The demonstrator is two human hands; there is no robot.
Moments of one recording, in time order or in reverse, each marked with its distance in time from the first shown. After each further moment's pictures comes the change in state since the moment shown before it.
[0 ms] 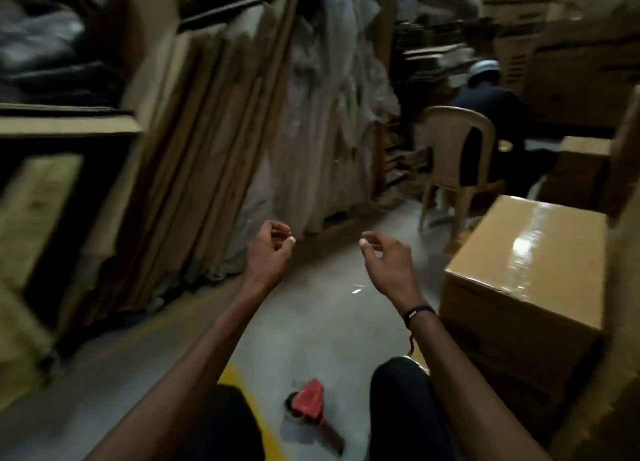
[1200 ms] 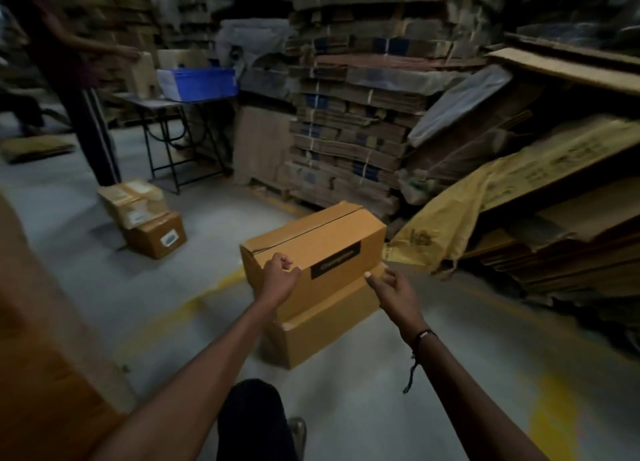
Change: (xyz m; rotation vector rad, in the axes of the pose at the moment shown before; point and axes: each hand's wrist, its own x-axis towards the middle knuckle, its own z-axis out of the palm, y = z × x) left_hand -0.457 -0.214 -0.552 0.379 1.084 -0.981; right_hand -0.407 -0.345 0.450 0.412 -1.435 -0.139
